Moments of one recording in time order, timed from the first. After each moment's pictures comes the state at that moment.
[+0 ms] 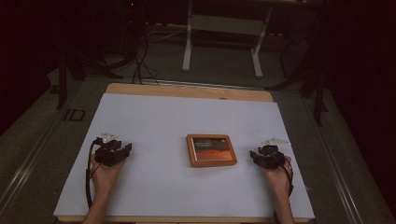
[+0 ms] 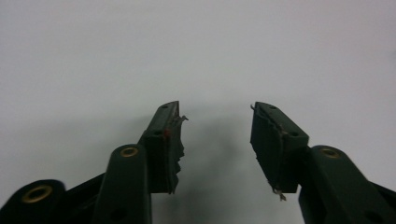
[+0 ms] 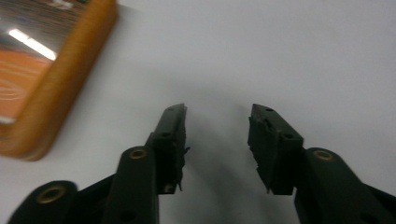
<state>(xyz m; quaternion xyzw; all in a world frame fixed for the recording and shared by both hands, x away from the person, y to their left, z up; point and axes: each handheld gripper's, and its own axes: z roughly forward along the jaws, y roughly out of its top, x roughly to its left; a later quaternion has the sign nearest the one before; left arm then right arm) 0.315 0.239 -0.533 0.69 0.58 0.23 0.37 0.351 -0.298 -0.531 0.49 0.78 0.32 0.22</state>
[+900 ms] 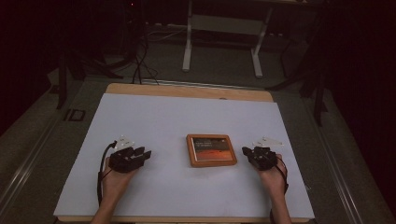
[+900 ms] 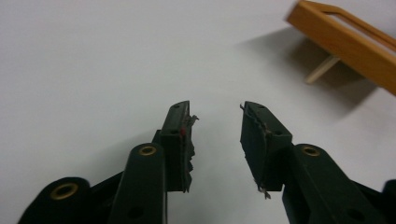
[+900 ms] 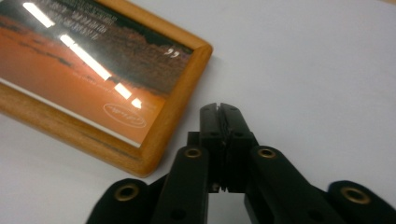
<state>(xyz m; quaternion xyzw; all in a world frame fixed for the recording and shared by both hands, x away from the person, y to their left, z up) 0.291 0.188 -0.516 0.75 0.47 0.16 0.43 0.336 -0.265 -0.511 0.41 0.80 0.37 0.22</state>
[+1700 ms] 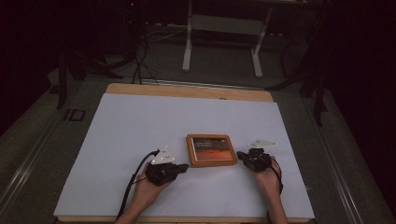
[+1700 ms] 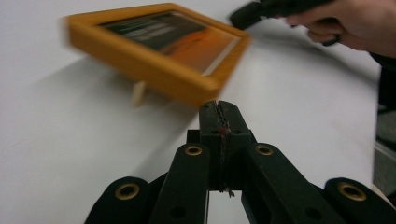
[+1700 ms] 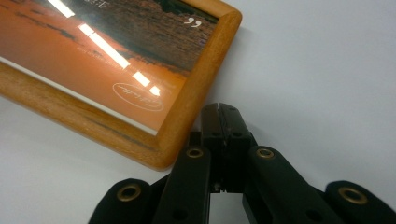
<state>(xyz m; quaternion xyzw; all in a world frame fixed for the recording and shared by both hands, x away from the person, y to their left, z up) 0.273 0.084 -0.511 0.82 0.30 0.08 0.48 0.342 -0.258 -0.531 0.42 0.81 0.37 0.17</state>
